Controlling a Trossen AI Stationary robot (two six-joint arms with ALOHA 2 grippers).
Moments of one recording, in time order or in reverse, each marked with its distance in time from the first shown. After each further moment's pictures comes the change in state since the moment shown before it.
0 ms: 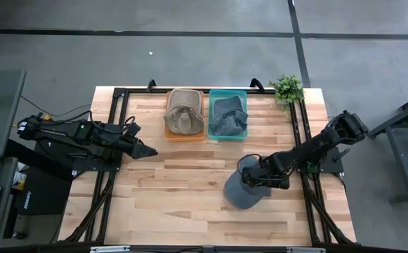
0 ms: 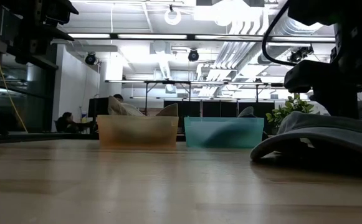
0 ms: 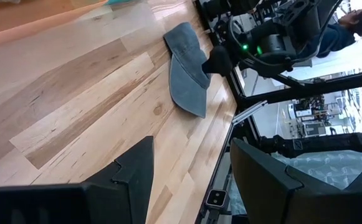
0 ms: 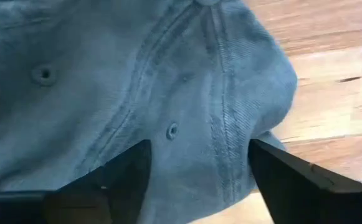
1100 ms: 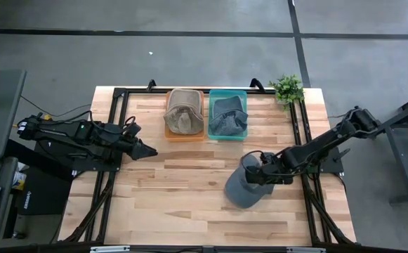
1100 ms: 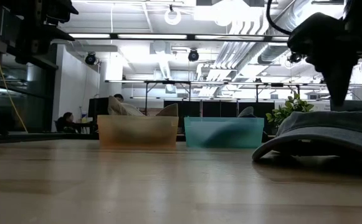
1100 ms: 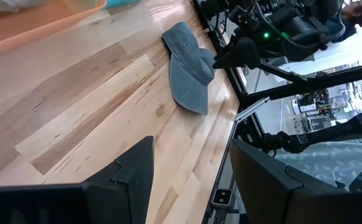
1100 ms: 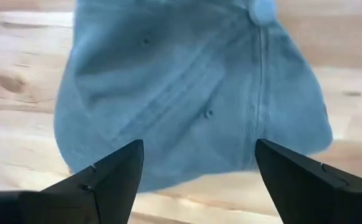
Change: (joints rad) left arm 0.000 0.000 0.000 0.000 -0.002 0.046; right arm 0.037 -0.189 0.000 -0.032 0.086 -0.138
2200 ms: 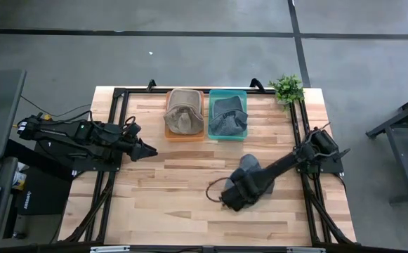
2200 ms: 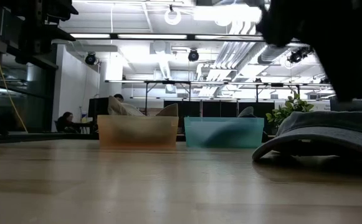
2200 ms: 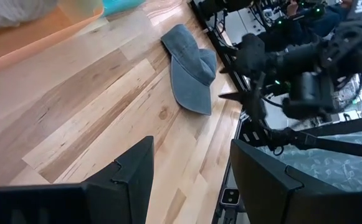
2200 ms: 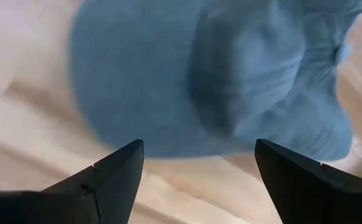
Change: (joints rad) left arm 0.000 0.000 0.000 0.000 -0.007 0.064; right arm 0.045 0.589 0.691 -0.516 0.002 -0.601
